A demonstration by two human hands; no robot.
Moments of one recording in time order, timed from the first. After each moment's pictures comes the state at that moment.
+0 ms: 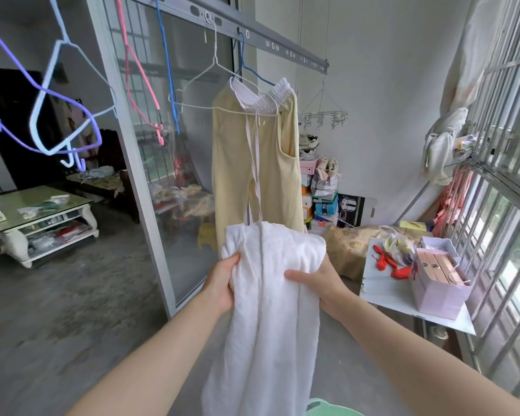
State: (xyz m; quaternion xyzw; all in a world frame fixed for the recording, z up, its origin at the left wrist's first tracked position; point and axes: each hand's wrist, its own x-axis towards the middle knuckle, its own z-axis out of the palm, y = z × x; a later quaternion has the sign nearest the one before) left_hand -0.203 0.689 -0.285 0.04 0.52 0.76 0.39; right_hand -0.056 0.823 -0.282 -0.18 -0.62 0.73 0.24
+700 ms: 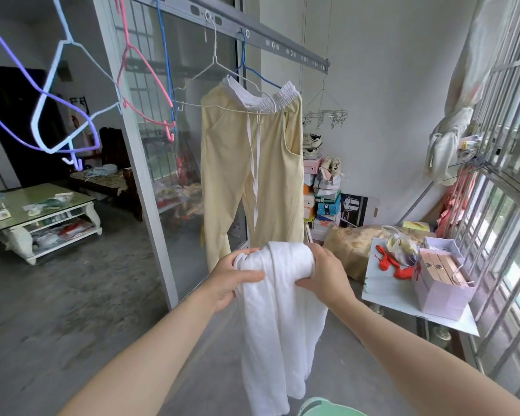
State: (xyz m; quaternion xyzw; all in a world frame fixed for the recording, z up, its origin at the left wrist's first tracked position) left_hand -0.204 0.671 -0.283 0.29 0.60 0.66 0.34; right_hand -0.068 0.838 -0.299 -0.24 -0.88 0.26 0.30
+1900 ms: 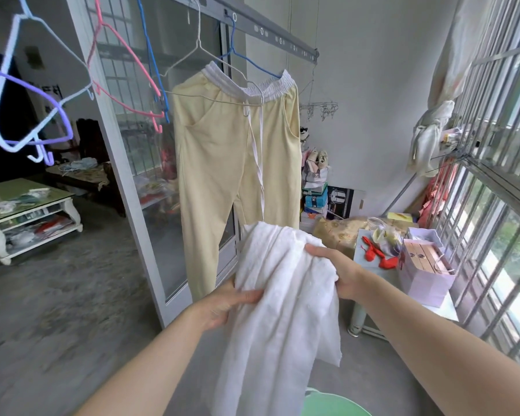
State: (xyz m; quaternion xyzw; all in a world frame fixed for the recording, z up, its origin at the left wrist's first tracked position) left_hand -0.204 0.676 -0.333 0.32 0.58 0.58 0.47; right_hand -0.050 0.876 -0.284 -0.28 -0.57 0.77 0.07
